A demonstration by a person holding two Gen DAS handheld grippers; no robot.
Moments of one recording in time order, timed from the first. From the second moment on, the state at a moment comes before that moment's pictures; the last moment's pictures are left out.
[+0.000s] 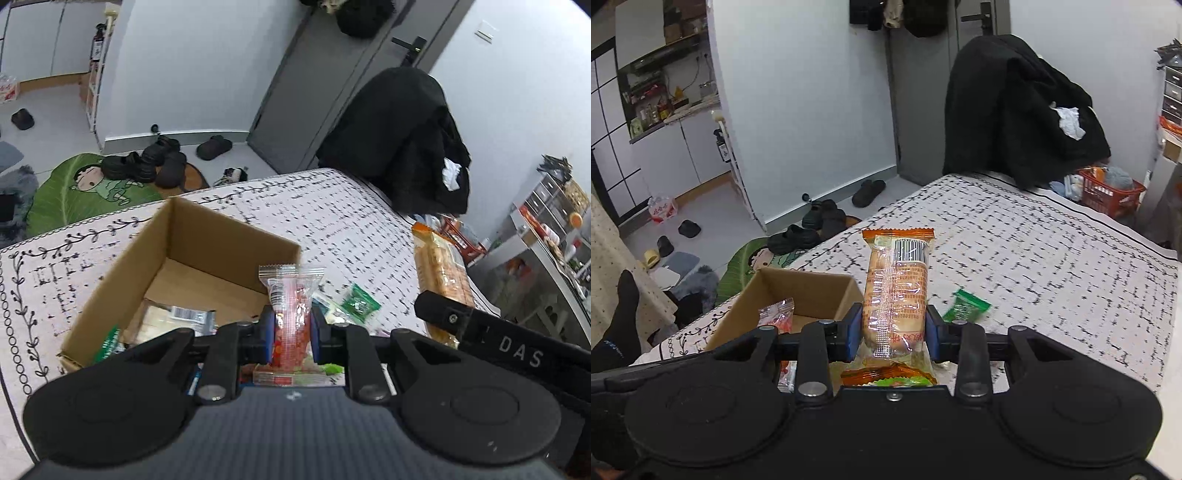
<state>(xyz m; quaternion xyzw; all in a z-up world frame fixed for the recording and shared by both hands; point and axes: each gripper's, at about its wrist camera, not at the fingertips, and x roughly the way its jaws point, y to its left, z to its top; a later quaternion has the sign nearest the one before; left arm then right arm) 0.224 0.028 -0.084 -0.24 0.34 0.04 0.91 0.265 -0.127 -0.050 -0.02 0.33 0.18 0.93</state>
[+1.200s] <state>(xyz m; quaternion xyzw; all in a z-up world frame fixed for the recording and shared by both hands) 0.220 0.081 -0.091 -0.27 0.34 0.10 0.90 0.296 -0.087 -0.049 0.05 0.34 0.26 0.90</state>
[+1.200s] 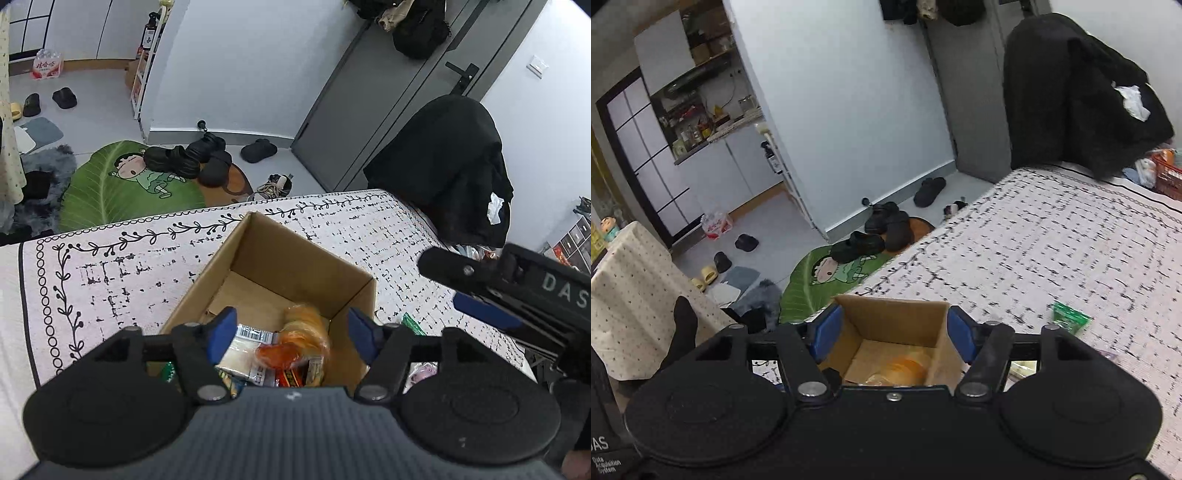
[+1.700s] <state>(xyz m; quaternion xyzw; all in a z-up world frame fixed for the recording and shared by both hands) 0.225 0.047 -0.088 -0.24 0.35 0.10 0.90 0.282 -0.158 -0.061 0.05 0.35 0.20 0.92</state>
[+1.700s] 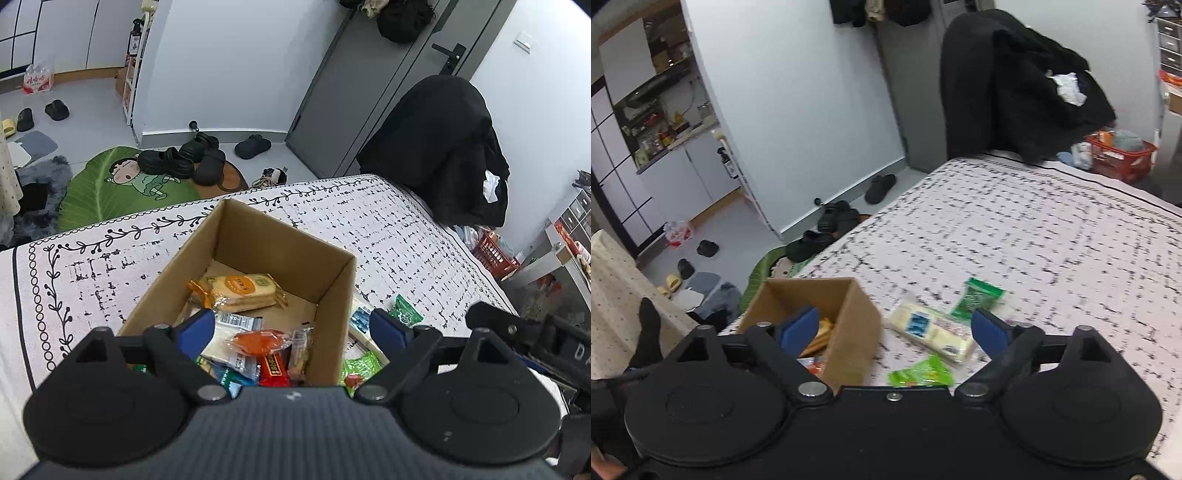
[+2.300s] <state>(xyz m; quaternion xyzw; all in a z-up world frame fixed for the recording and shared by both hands) 0.228 -0.020 -0.077 -0.17 0.33 0.08 0.93 0.292 -0.238 -0.096 0.10 0.36 0.16 0.91</state>
